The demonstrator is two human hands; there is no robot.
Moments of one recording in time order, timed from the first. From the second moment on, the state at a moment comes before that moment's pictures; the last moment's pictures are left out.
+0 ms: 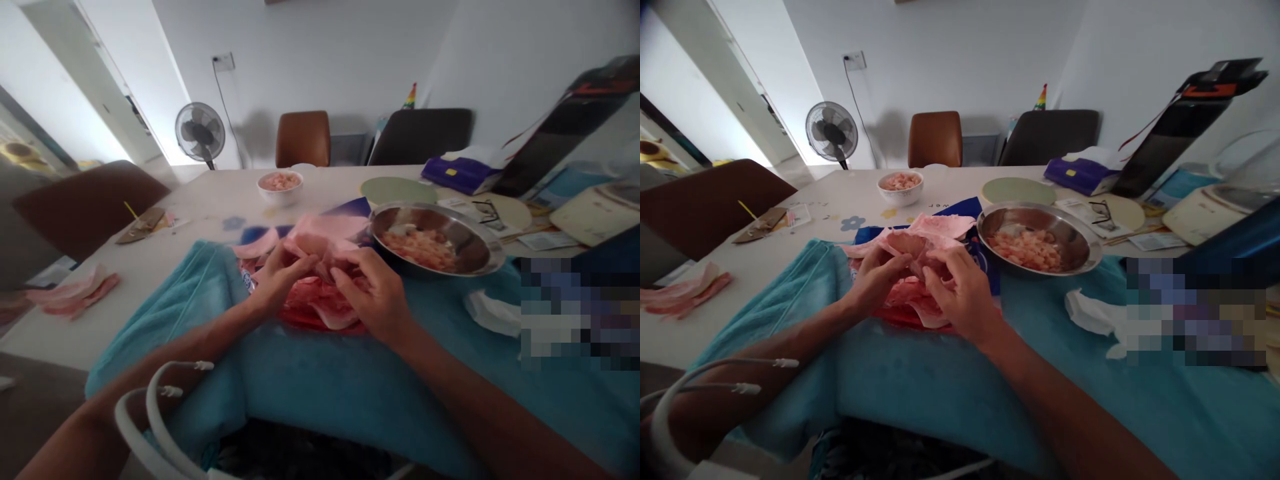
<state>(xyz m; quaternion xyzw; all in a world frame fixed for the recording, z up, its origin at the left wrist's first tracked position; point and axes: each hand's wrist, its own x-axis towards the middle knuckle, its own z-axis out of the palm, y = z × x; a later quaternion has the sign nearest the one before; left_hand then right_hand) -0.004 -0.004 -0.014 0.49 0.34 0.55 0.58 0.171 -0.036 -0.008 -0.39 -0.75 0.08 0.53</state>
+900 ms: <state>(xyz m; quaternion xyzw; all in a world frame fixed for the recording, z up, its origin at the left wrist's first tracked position) -0.004 -0.004 -0.012 0.45 0.27 0.54 0.66 0.170 -0.033 -0.013 -0.44 -0.74 0.08 0.50</state>
